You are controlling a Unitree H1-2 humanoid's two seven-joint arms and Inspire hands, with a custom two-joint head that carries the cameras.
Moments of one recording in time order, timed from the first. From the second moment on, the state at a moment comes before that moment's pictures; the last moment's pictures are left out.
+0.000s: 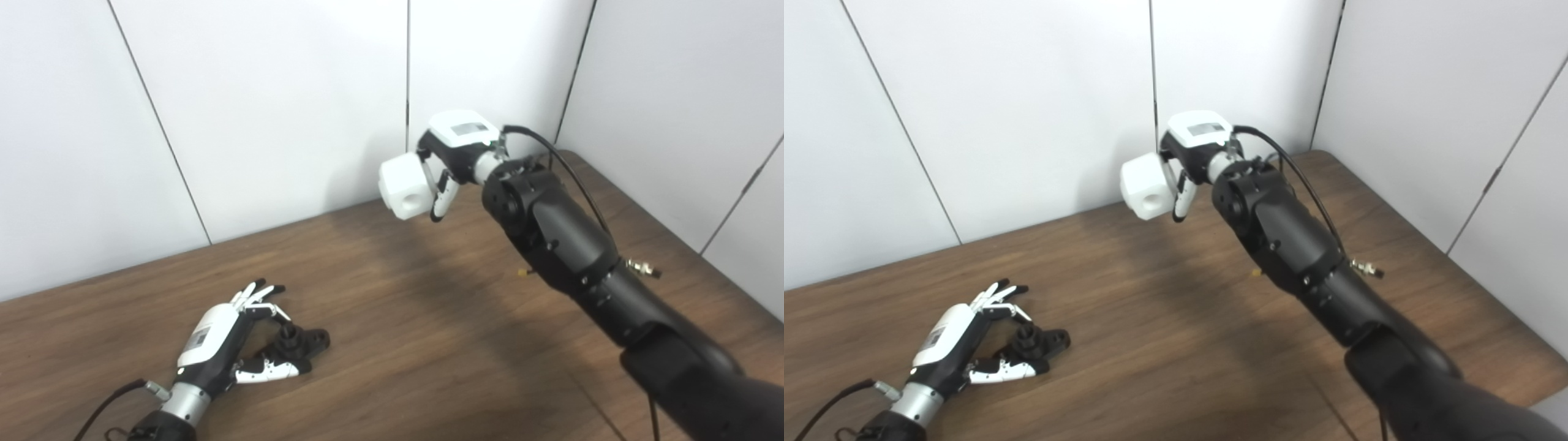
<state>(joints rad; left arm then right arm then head) -0.47 0.24 -0.47 0.52 0.57 -0.33 0.04 -0.72 -0.58 0.30 -0.03 -1.02 0.35 0.60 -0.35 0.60</state>
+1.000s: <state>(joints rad) -0.46 0.23 -0.47 0.50 0.57 -0.32 0.03 -0.89 -0.74 0.51 0.05 -1.31 -0.05 0.90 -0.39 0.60</state>
